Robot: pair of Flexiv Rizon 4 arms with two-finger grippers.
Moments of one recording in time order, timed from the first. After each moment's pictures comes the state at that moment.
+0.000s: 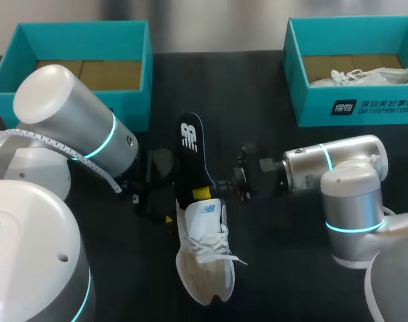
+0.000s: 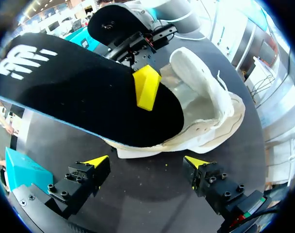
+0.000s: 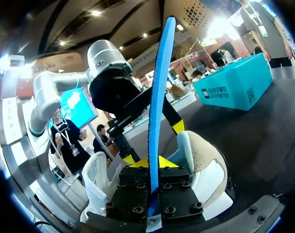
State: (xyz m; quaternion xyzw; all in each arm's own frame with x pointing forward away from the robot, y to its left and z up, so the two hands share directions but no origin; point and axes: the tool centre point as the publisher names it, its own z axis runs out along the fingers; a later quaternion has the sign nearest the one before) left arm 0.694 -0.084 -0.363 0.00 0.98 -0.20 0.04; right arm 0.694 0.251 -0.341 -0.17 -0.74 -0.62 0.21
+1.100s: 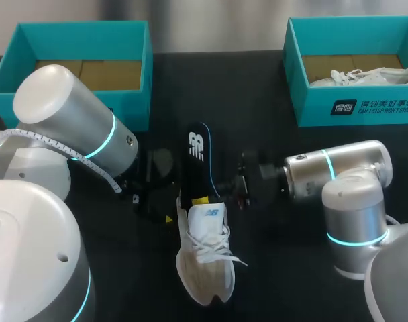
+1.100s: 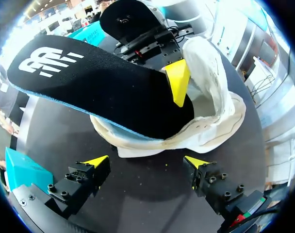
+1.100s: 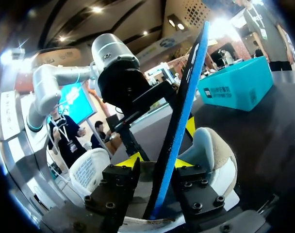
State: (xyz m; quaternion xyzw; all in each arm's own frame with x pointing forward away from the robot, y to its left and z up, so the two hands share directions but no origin) left arm 0.694 -0.084 -0.363 0.00 0.98 -0.20 0.04; right arm 0.680 0.253 -0.334 -0.16 -0.75 -0.62 0.19
